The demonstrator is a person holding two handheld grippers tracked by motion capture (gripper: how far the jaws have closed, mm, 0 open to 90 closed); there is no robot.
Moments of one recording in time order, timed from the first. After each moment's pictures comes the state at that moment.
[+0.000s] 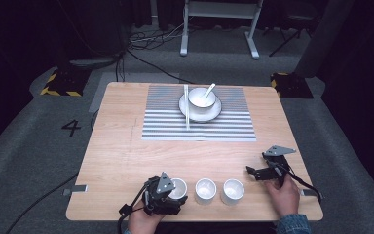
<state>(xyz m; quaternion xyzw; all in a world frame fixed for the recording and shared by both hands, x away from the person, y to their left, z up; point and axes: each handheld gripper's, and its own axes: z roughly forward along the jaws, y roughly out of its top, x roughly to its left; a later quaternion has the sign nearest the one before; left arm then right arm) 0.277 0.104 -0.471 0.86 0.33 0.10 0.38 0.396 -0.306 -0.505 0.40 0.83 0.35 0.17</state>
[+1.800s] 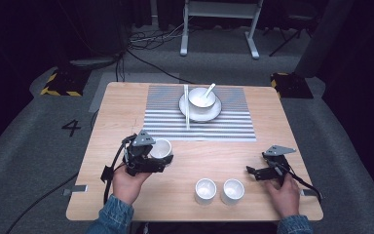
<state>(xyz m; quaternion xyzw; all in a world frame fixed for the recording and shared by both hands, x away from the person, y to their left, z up) 0.348 0.152 -0.384 0.82 0.38 0.12 0.42 0.397 -0.307 -0.505 0.39 0.83 0.35 0.17</state>
